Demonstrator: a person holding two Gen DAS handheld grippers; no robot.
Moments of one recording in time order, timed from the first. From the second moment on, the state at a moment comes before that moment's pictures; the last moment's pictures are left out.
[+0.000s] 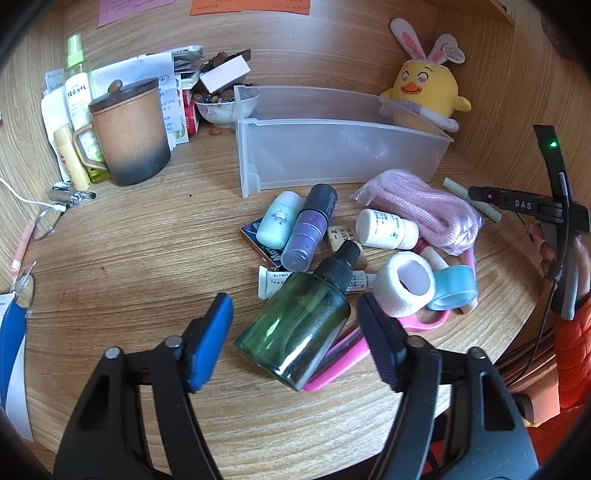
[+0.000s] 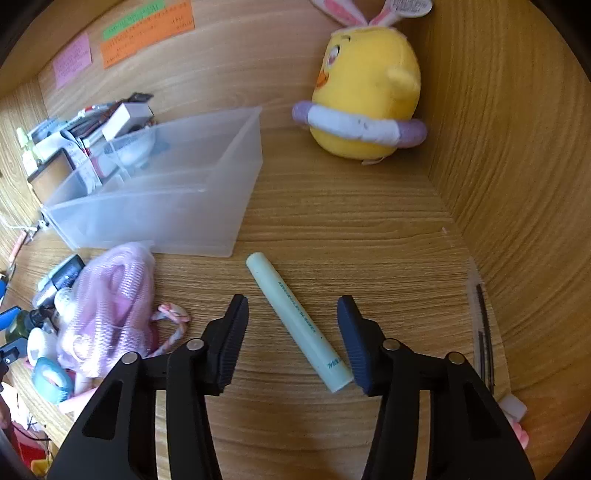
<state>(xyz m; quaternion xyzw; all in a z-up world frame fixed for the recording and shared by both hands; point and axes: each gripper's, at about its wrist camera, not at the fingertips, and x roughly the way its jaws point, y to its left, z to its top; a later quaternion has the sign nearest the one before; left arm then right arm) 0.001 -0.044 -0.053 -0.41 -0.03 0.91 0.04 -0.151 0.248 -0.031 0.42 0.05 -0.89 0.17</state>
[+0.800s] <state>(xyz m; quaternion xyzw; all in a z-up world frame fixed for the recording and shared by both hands) -0.001 -0.054 -0.016 -0.36 -0.06 0.93 0.04 -0.118 0.236 0.008 0.37 0.03 -0.90 0.21</state>
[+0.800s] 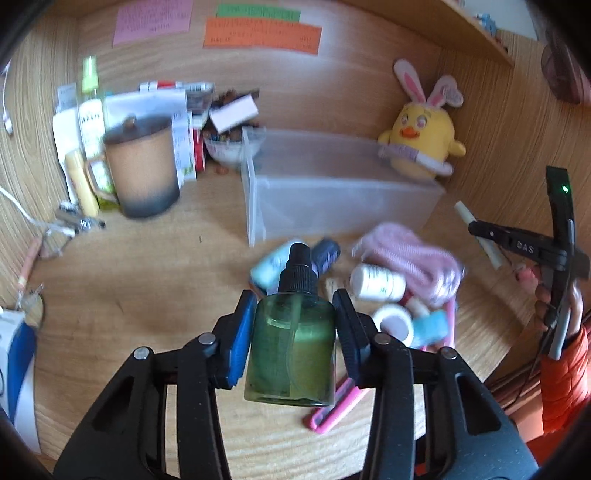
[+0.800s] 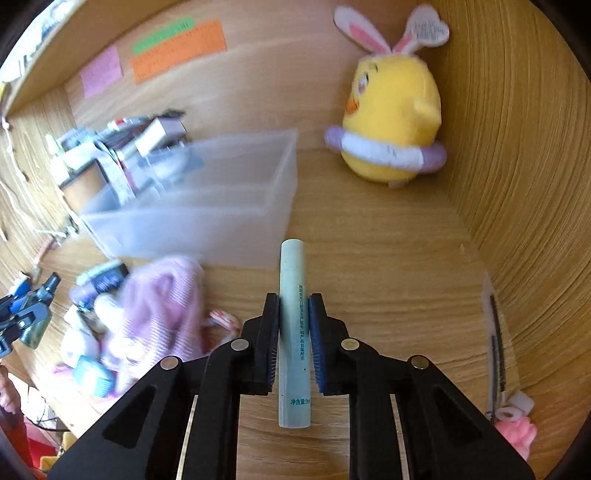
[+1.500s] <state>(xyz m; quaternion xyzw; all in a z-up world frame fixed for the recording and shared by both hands) -0.103 -0.062 0.039 -0.33 -0.06 0.94 0.04 -0.147 0.179 0.063 0.31 0.03 -0.91 0.26</state>
